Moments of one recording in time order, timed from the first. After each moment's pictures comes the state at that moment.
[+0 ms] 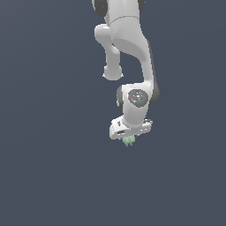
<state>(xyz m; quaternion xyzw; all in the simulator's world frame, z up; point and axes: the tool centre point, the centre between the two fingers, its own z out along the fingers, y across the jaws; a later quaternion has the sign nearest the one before) 0.025 0.083 0.058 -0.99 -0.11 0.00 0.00</state>
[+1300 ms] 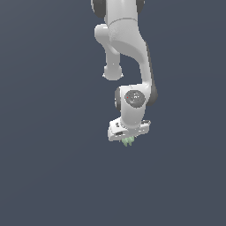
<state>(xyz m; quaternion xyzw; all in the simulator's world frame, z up) 0.031 0.076 0.054 -0.99 -0.12 -0.01 0.00</state>
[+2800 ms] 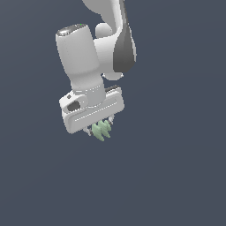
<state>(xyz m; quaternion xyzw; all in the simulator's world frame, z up) 0.089 -0.045 0.255 -0.95 -0.27 -0.16 0.04</state>
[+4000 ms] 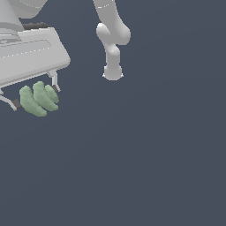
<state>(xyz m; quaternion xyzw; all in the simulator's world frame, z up) 0.124 -0.159 0.436 -0.87 -0.39 -0.29 0.07</state>
